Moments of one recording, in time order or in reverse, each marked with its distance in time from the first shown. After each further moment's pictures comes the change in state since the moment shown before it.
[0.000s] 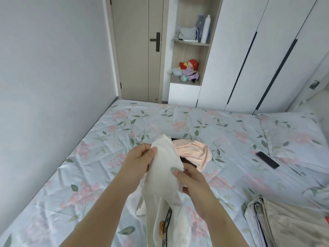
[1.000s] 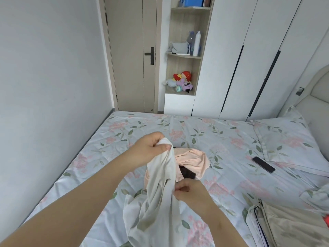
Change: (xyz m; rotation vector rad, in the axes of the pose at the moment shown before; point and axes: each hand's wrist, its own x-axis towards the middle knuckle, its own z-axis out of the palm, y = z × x) left_hand 0.029 0.055 -0.007 0.477 -0.354 0.260; right_hand 0.000 0.010 0.003 -0.456 0.068 -0.079
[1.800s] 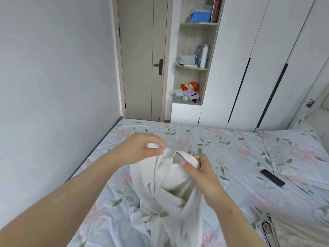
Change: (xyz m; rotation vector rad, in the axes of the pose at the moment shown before) left_hand -0.013 0.012 -0.047 0.397 -0.036 0.173; right_hand 0.012 -0.049 -0.017 0.328 0.140 -0.230
